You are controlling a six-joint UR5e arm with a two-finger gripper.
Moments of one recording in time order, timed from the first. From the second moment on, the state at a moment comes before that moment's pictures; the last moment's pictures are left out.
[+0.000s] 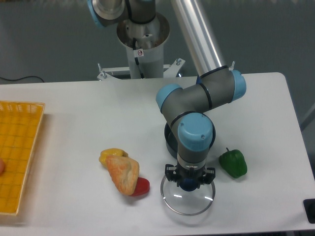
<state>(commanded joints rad) 2.46 -2.19 -1.39 -1.01 1.53 0.50</state>
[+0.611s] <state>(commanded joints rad) 2.45 -2.22 -1.39 -1.01 1.53 0.48</state>
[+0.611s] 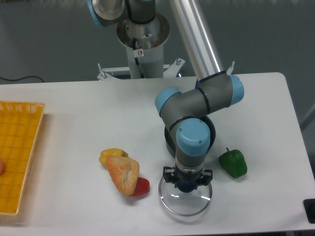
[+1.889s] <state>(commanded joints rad) 2.44 -2.21 -1.39 -1.01 1.54 0.49</state>
